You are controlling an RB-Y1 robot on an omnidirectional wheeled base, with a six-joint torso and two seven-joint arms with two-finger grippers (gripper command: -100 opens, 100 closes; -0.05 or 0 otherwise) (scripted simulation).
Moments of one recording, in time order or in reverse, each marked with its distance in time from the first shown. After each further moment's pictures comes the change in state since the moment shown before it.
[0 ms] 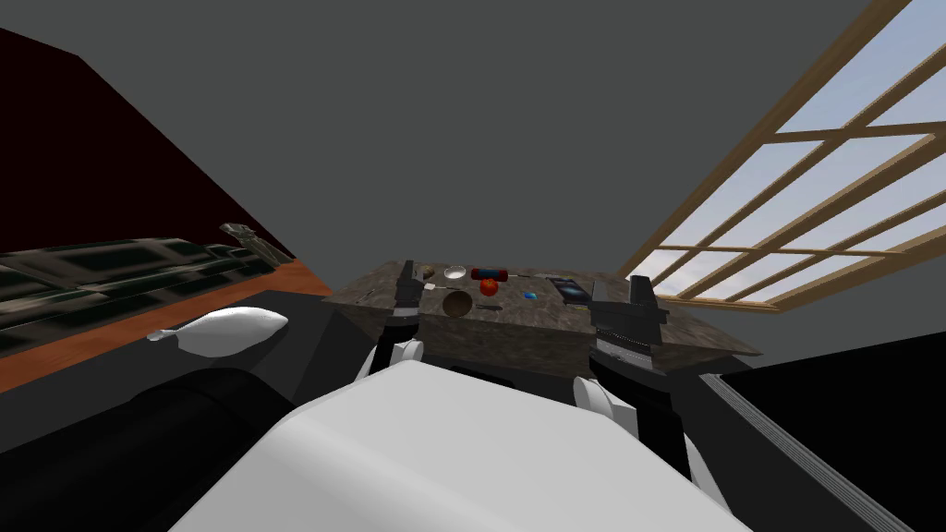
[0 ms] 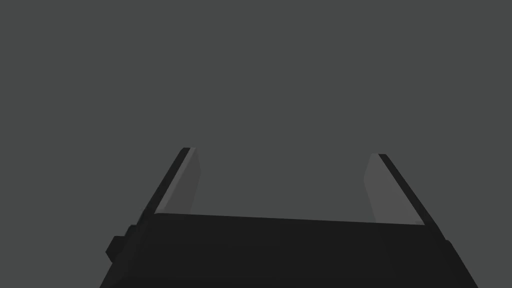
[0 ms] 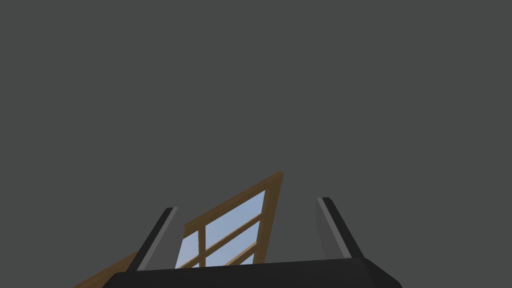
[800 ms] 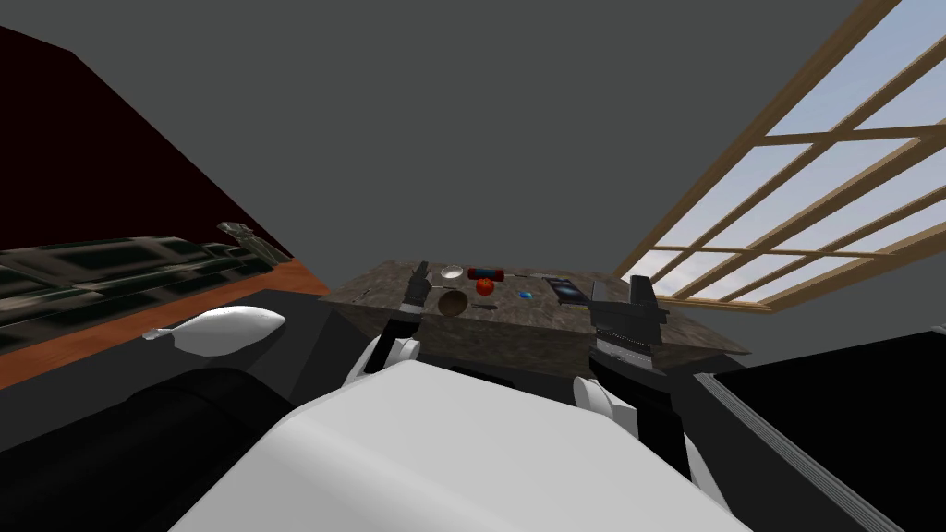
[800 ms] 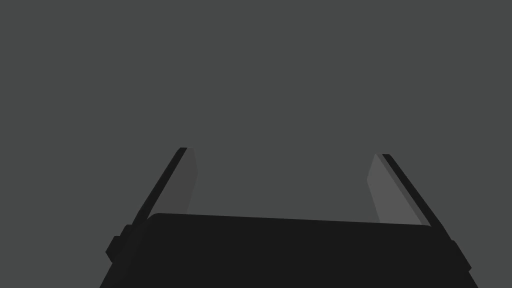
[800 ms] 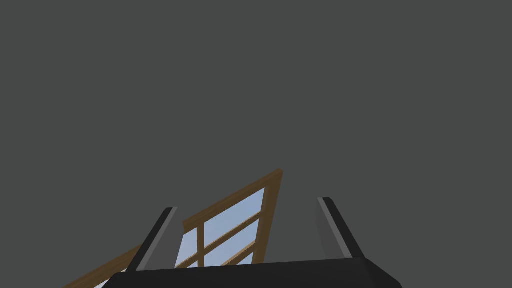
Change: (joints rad) left arm -0.039 0.173 -0.029 -0.003 0.002 0.151 0.010; right arm 0.000 0.000 0.000 0.000 0.000 0.000 0.000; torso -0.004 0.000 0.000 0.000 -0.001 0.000
